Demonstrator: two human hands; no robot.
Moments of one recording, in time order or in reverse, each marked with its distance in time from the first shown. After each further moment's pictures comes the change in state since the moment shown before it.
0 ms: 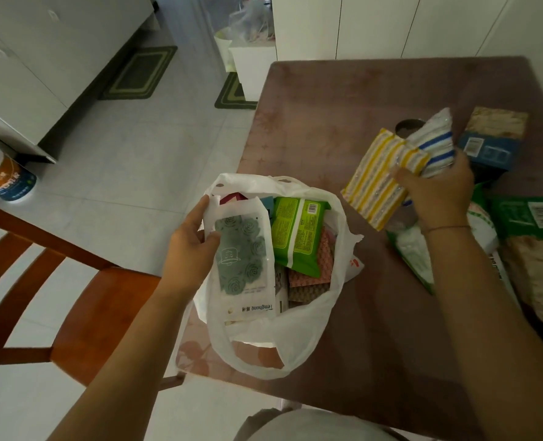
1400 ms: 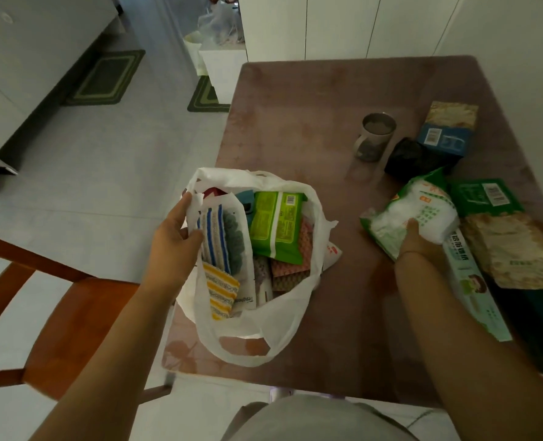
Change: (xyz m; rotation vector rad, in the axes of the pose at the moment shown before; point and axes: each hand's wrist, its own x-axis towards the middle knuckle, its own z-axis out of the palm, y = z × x) left_hand -0.010 0.005 0.002 -0.137 -0.025 -0.050; right_hand -0.030 0.119 -0.045 -0.379 0.338 0.774
